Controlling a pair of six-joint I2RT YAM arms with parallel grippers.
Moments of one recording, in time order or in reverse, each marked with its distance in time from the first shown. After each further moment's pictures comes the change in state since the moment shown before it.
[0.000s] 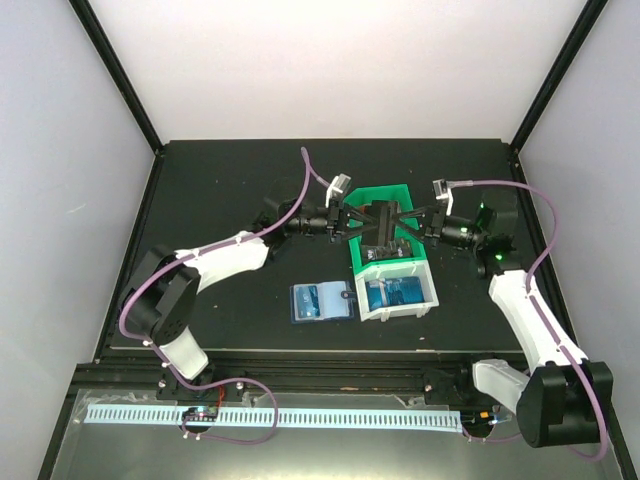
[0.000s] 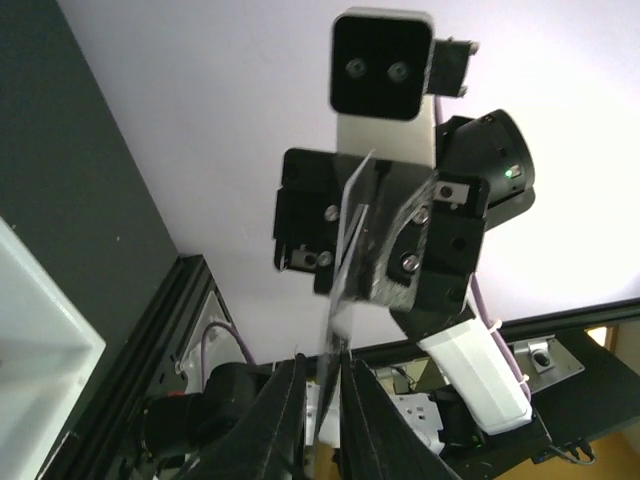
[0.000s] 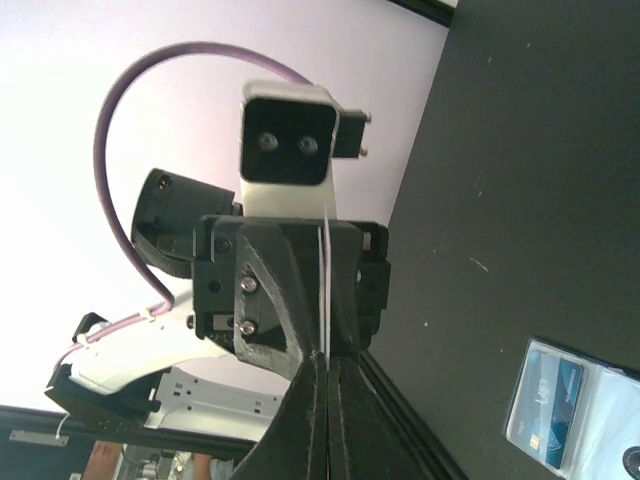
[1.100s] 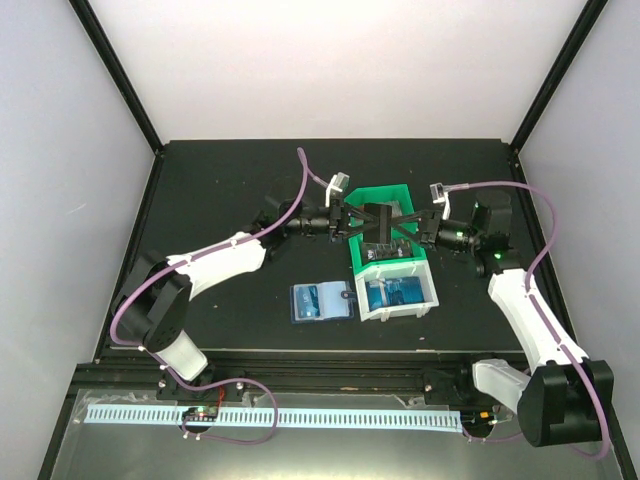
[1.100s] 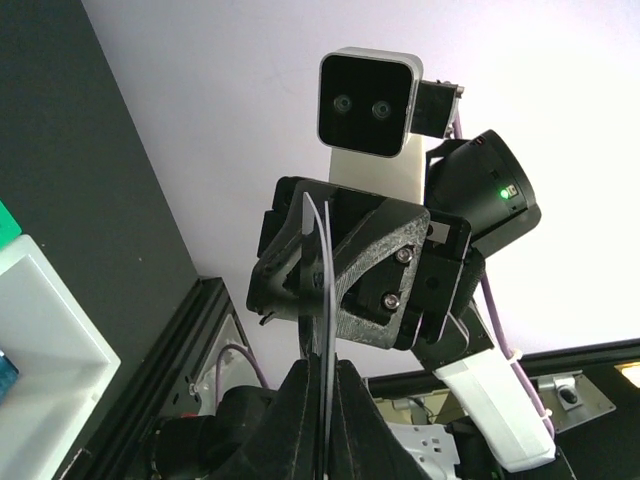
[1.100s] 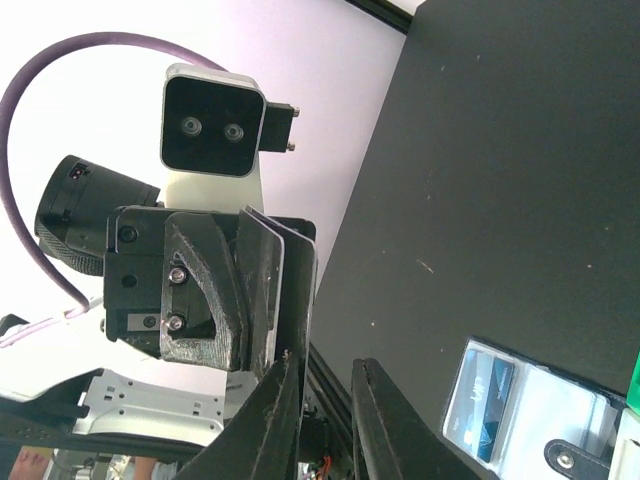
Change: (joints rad) left arm -0.024 -0.049 0.002 -0.116 -0.093 0.045; right arm 0.005 0.004 0.014 -0.162 0.080 -0.203
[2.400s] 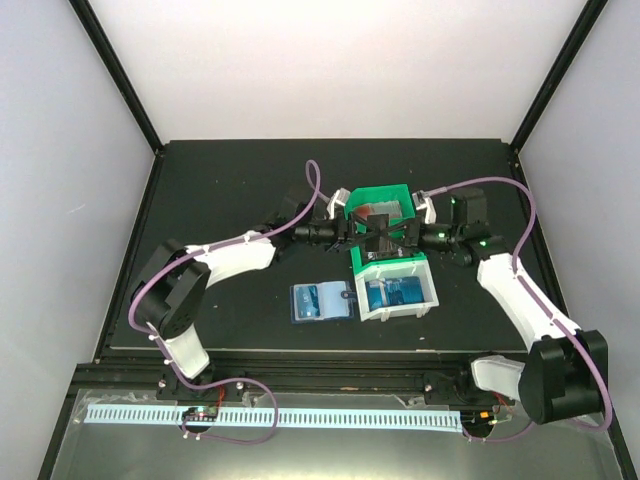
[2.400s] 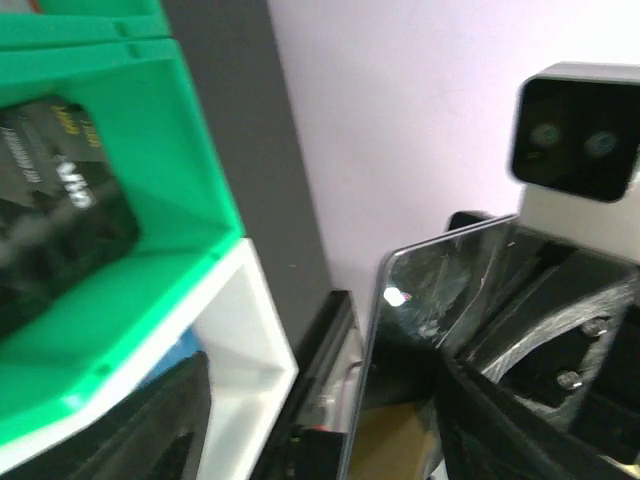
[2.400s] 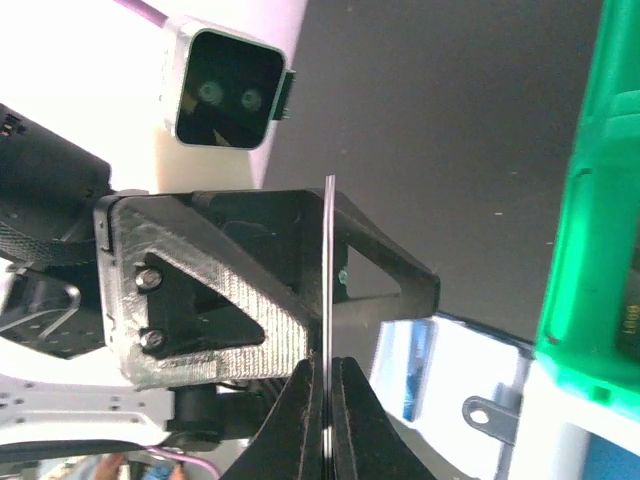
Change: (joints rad) left arm 0.010 0.108 0.003 -0.267 -0.153 0.251; right arm 0.097 0.145 0.085 -0.251 0.158 -0.221
